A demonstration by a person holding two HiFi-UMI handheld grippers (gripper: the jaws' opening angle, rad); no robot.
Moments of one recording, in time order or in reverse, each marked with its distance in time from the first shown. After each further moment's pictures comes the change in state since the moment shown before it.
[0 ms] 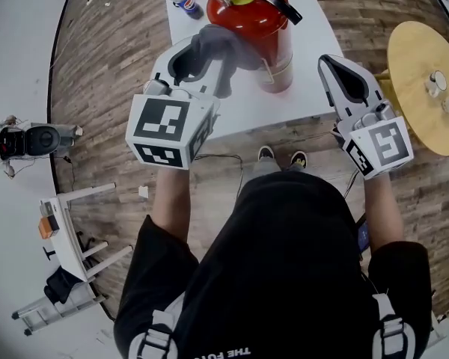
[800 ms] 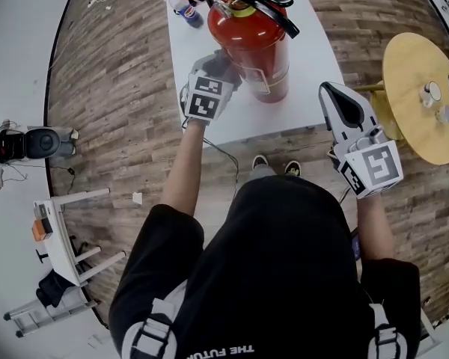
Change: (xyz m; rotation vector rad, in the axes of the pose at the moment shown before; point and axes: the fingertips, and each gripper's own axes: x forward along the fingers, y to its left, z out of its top) left arm 0.117 0.025 -0.178 -0.003 0.230 0.001; right arm -0.020 0.003 -0.022 0.032 0.050 -0.020
